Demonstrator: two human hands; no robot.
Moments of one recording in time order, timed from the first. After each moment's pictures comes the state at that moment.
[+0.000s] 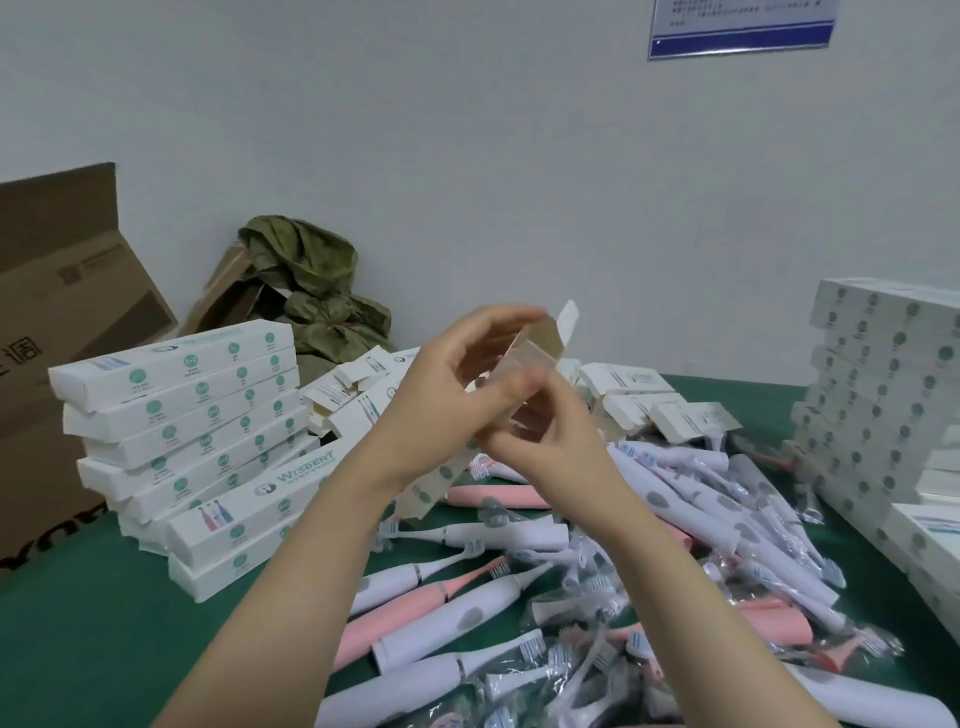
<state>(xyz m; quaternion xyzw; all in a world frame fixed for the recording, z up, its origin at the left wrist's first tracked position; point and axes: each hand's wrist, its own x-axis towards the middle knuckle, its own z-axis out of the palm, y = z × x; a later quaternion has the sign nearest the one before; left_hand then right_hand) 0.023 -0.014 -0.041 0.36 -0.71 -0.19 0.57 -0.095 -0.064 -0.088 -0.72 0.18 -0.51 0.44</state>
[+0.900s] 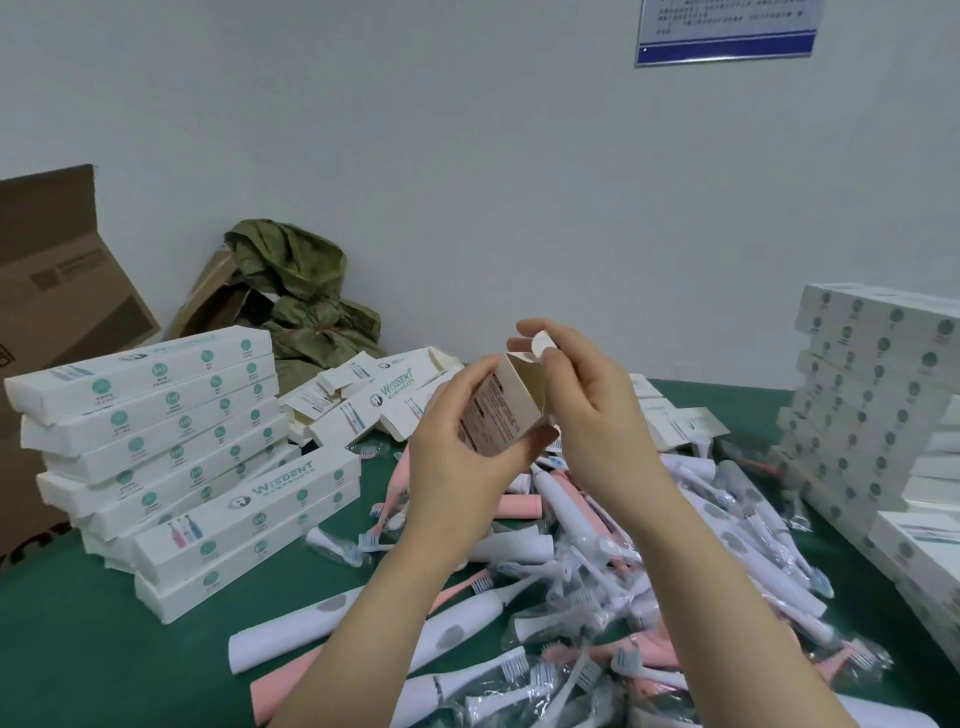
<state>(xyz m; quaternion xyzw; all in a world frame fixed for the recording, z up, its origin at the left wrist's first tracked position) -0.015 -0.032 -0.091 0.43 -0.58 -0.09 0.69 -0.120 -0.058 -0.049 -0.70 0.27 -0.57 0.35</state>
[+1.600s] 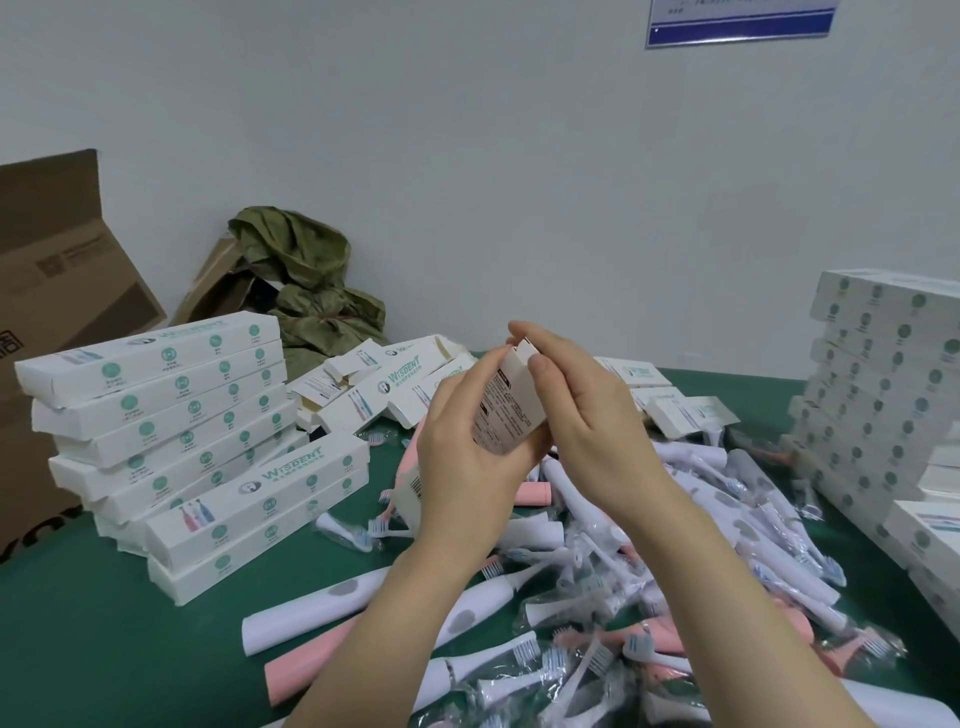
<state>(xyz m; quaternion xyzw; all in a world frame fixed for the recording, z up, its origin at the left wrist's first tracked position) -0.017 -0.026 -0.101 0.45 -0.57 0.00 0.69 -0.116 -0.062 -0.065 -0.79 0.26 -0.51 0.23</state>
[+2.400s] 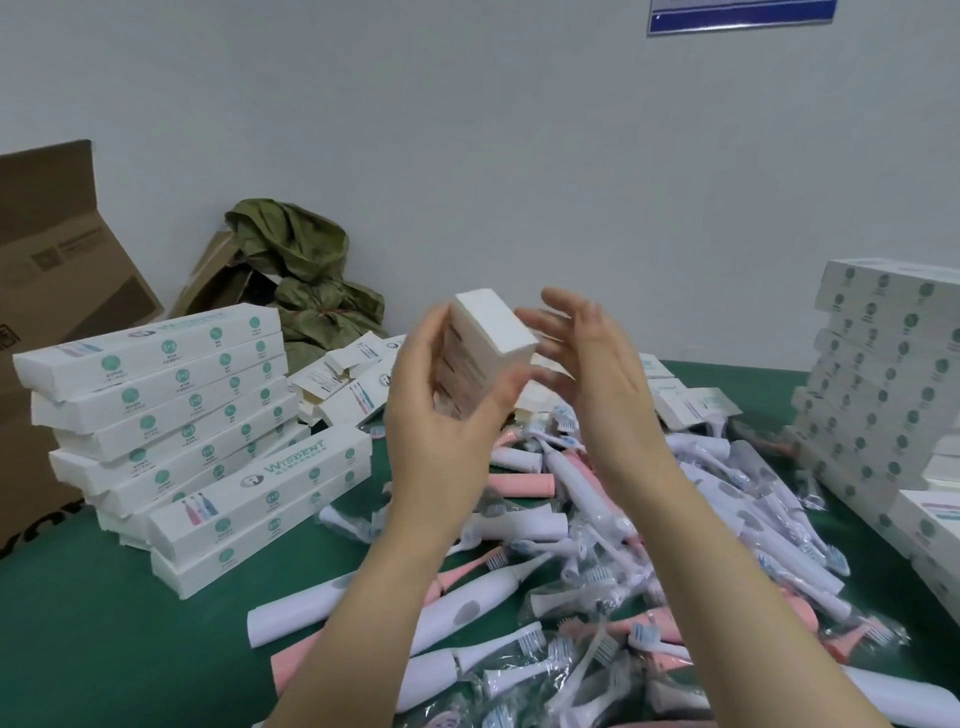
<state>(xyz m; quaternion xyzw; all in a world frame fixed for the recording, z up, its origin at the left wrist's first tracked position) 0.003 -0.017 -0.087 0.38 -0.55 -0.04 0.74 -0.105 -0.055 -0.058 -0.64 0.22 -0.57 0.46</state>
